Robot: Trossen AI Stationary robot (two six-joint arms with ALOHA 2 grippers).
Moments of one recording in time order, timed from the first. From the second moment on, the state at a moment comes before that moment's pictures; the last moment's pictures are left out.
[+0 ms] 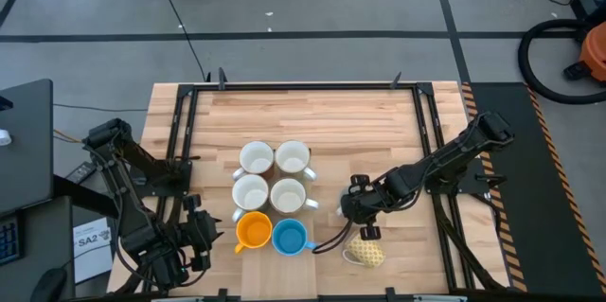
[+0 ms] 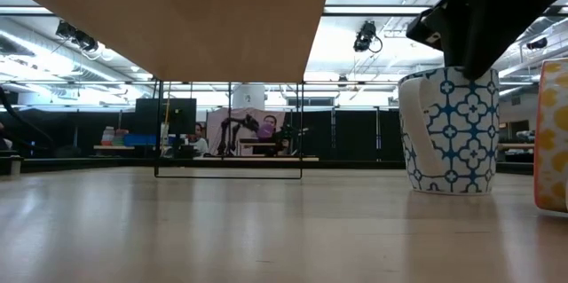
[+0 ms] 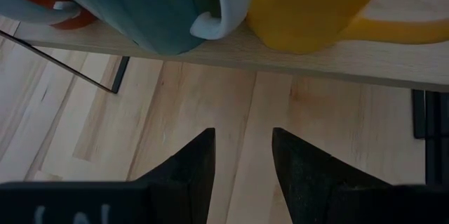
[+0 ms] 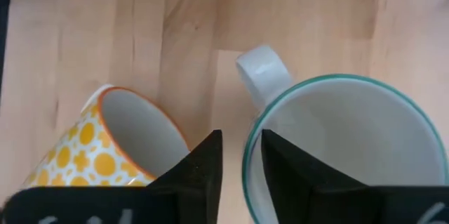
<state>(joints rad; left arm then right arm) -1.07 1.48 1.26 -1.23 -0.69 -1.22 0.45 1.57 1.10 -0.71 0.09 0.37</state>
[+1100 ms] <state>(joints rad) -1.07 1.48 1.26 -1.23 -0.69 -1.22 0.44 1.45 1.27 -0.96 0.12 0.40</state>
